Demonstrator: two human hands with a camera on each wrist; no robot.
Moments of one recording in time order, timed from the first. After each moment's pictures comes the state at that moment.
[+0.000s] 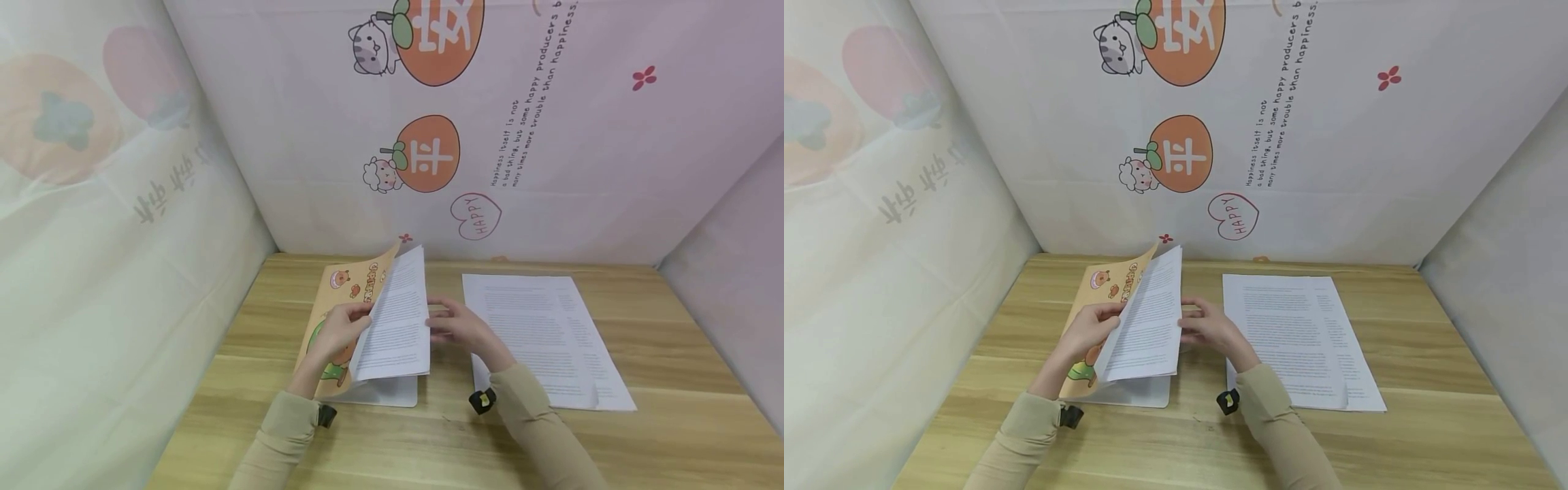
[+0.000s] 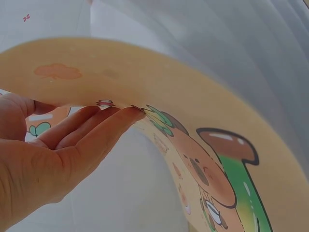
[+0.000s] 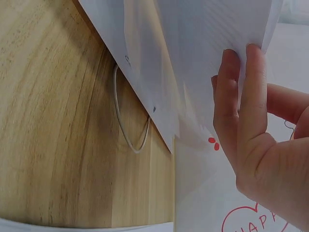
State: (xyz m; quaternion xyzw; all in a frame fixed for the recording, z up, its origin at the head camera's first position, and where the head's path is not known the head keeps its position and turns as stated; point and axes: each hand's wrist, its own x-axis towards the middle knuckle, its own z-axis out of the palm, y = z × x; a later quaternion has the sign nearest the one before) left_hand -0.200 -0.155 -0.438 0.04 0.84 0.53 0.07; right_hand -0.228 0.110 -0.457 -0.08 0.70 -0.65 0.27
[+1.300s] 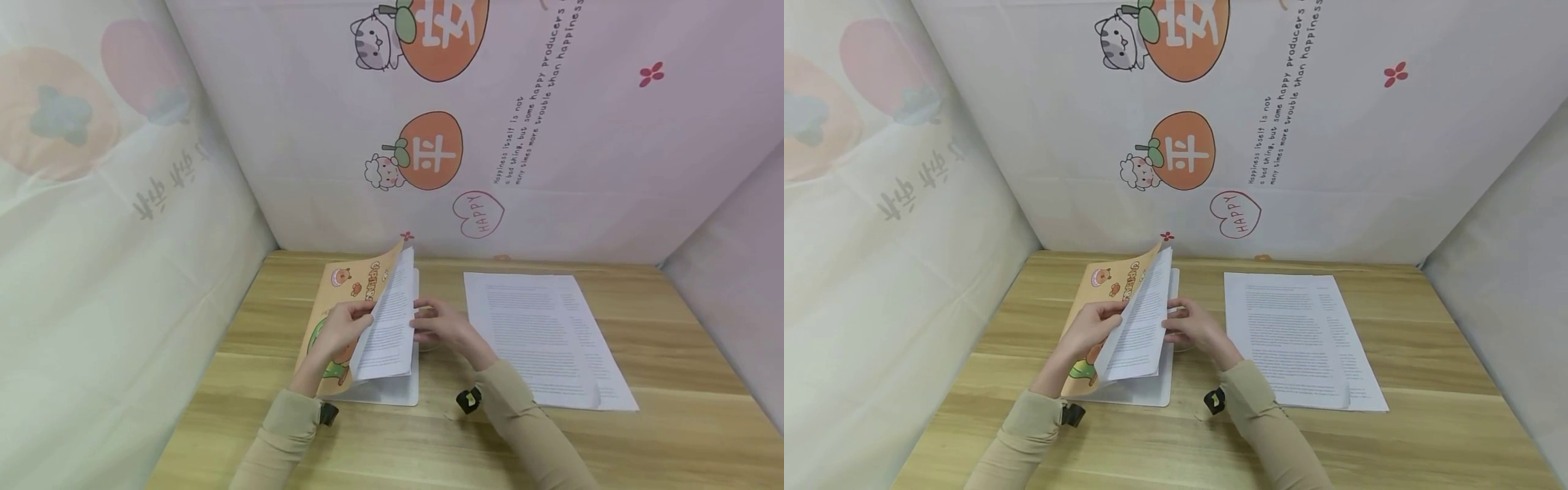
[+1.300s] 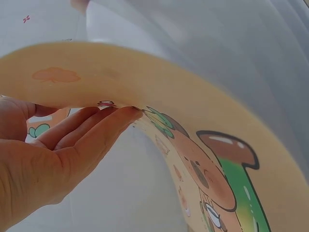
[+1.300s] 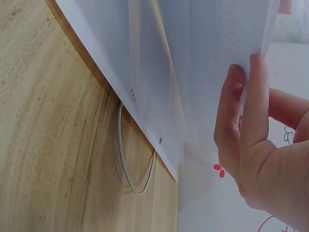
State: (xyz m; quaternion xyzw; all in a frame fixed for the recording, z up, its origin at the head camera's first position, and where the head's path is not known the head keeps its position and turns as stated) left_hand -0.203 -0.153 -0.439 0.04 0.84 0.53 0.07; right_hand -0.231 0.074 -0.458 -0.01 0.73 -0.64 0.25
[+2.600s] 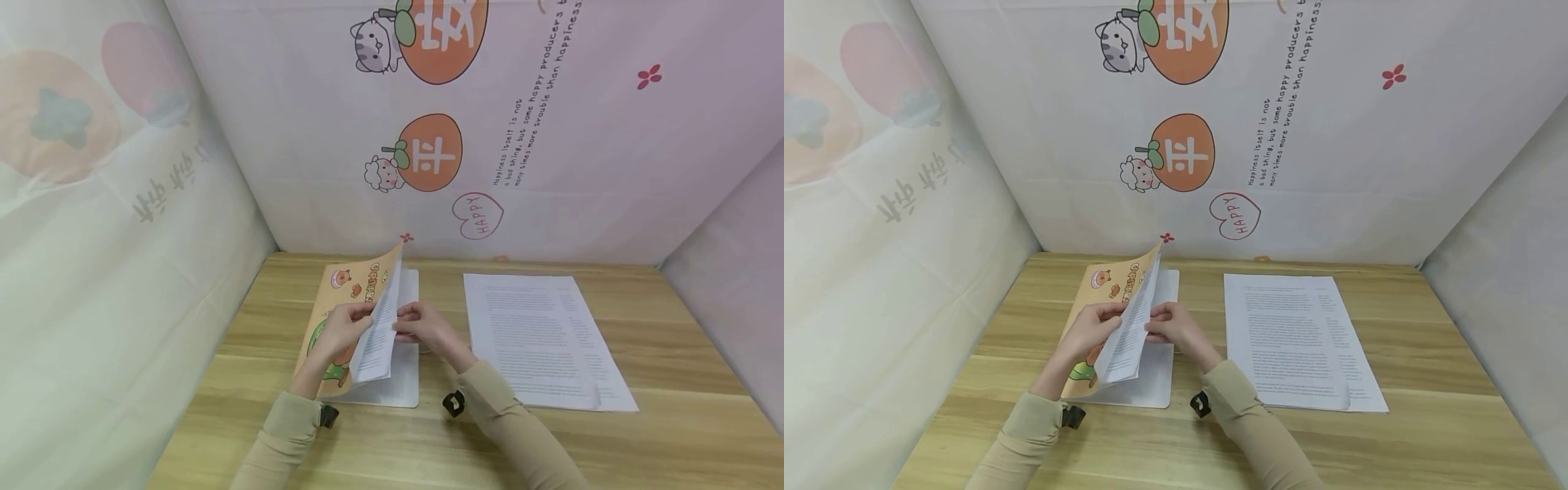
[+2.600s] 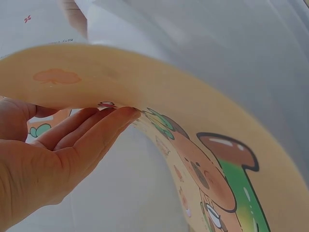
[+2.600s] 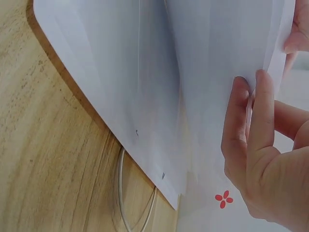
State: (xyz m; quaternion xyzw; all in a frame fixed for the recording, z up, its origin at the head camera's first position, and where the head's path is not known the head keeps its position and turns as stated) left_hand -0.202 -0.154 -0.439 0.05 0.84 0.53 0.06; right_hand -0.226 0.039 -0.457 0.01 0.74 -0.64 0.24
